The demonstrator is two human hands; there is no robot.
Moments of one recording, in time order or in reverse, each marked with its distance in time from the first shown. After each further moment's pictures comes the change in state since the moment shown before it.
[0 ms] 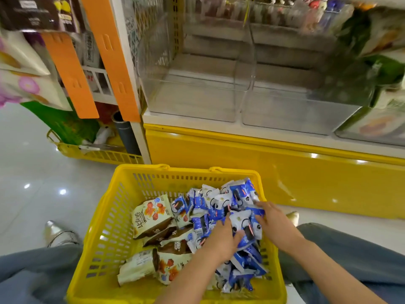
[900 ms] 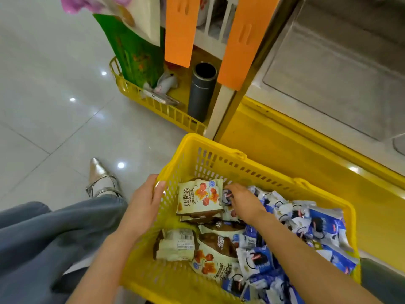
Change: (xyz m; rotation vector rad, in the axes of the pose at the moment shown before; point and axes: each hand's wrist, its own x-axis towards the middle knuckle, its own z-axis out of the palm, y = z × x) left_hand -0.057 -0.229 -0.150 -0.395 0.816 -0.038; right_hand 0.140 -0.156 0.137 -0.342 -0.374 -0.423
